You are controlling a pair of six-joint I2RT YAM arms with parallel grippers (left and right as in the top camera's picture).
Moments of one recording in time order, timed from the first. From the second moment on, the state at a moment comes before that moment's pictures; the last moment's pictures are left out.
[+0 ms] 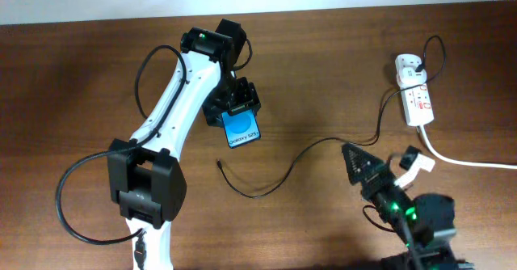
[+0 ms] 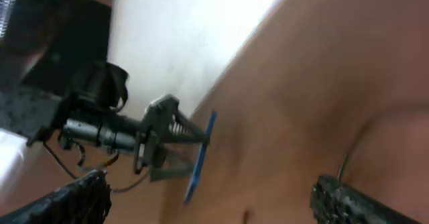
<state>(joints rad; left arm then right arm) -0.39 2.13 2.02 -1.45 0.21 -0.64 0.10 0.32 0.28 -0.16 -0.37 1.11</state>
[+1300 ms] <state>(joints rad) -0.39 2.13 2.02 -1.46 0.25 -0.64 0.68 1.73 0.61 0.95 -0.05 1.36</state>
